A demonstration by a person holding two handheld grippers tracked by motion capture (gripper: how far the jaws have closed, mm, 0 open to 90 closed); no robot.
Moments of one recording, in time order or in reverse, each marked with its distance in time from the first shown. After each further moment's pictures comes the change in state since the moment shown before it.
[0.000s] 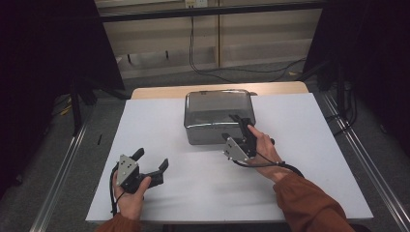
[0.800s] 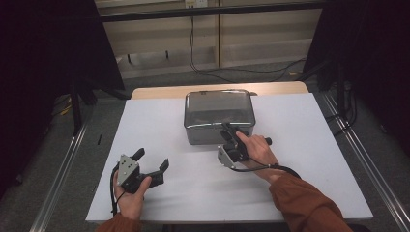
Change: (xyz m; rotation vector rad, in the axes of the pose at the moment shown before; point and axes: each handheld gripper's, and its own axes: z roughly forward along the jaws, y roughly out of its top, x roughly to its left) left arm 0.000 0.000 0.000 0.008 -0.001 -0.001; right arm 0.018 0.010 0.008 0.073 0.022 -0.229
